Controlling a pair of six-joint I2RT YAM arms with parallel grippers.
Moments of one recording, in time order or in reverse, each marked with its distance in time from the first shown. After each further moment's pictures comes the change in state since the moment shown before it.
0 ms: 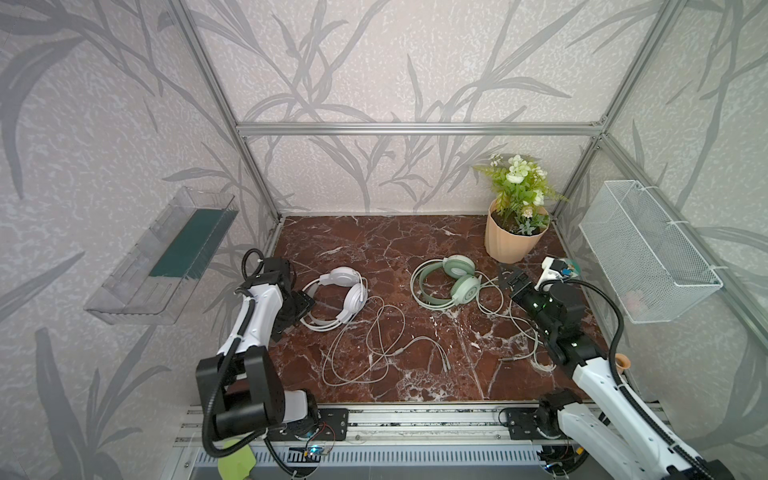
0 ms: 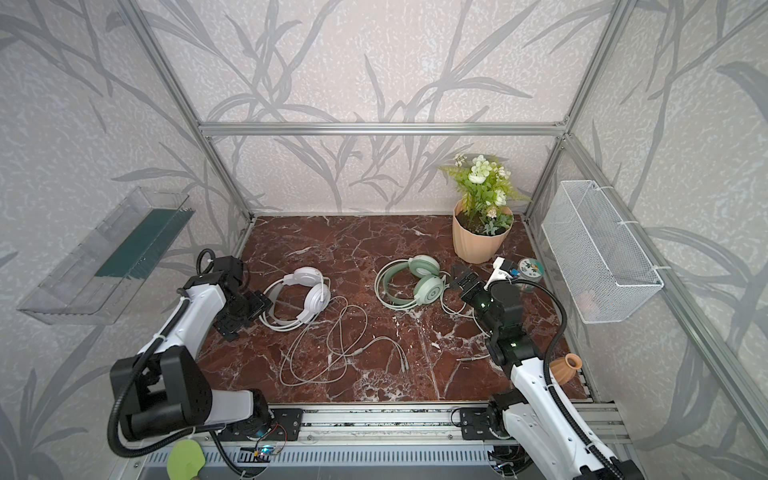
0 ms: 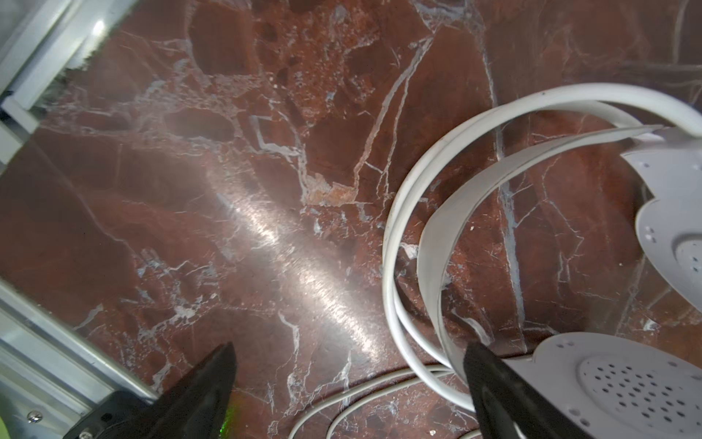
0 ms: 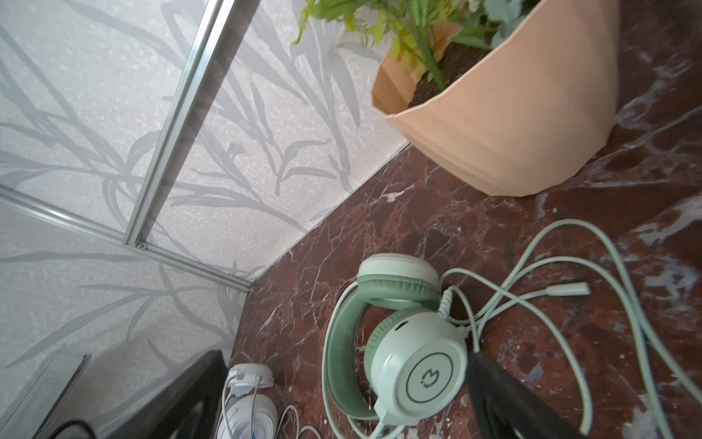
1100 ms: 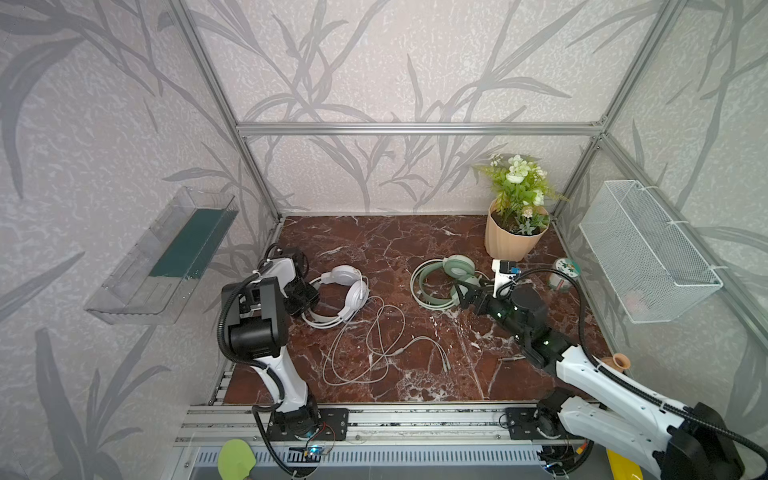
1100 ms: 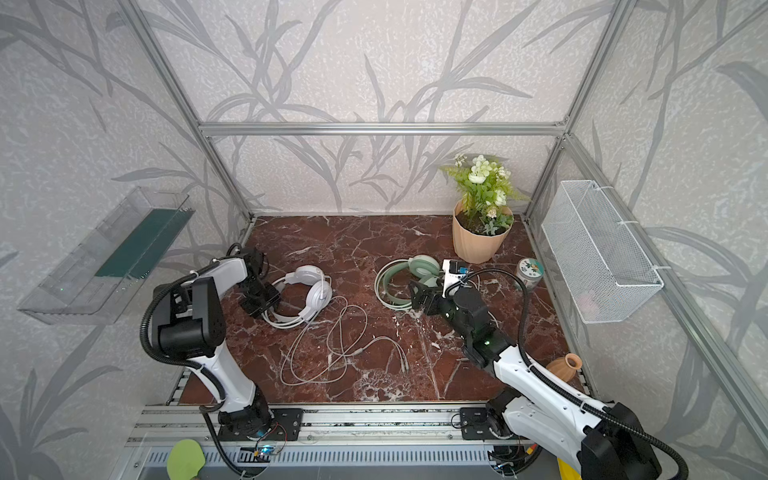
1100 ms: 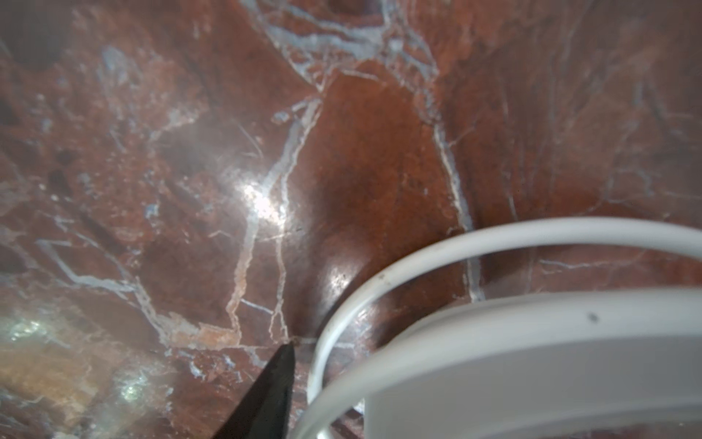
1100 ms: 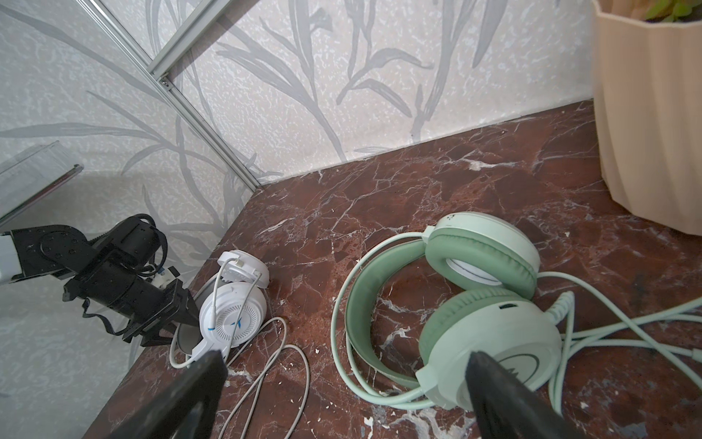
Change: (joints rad) left arm -0.047 0.431 0.178 0.112 0.014 0.000; right arm 0.319 0.171 0.001 0.147 0.107 -0.313
